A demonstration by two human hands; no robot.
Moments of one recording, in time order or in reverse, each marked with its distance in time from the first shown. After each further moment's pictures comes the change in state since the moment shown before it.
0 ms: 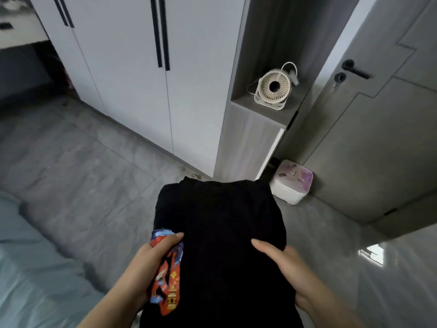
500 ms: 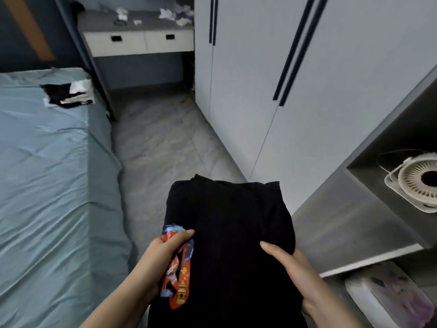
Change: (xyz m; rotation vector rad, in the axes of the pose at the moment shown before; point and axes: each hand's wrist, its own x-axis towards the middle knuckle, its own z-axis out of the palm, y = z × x) left_hand 0.093 0.106 -0.064 -0.383 0.407 0.132; right_hand 0.227 -0.152 0.098 -0.298 -0.376 -0.081
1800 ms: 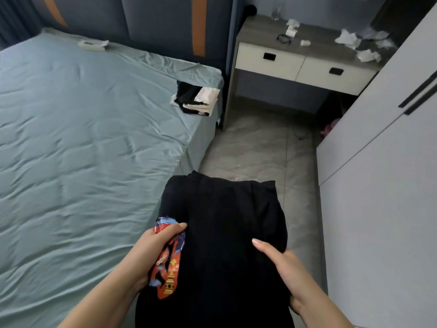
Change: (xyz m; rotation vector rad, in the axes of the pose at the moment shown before) left_hand 0.293 0.281 -0.224 -0.433 0.574 0.085; right_hand 0.470 -0.270 0.320 -0.339 -0.594 0.208
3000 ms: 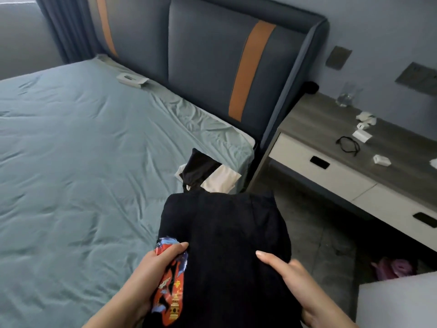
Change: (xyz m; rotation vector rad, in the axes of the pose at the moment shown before) left_hand 0.395 0.338 0.138 -0.240 0.270 0.081; right_hand 0.446 -0.463 -0.024 -0.334 -0.266 0.010
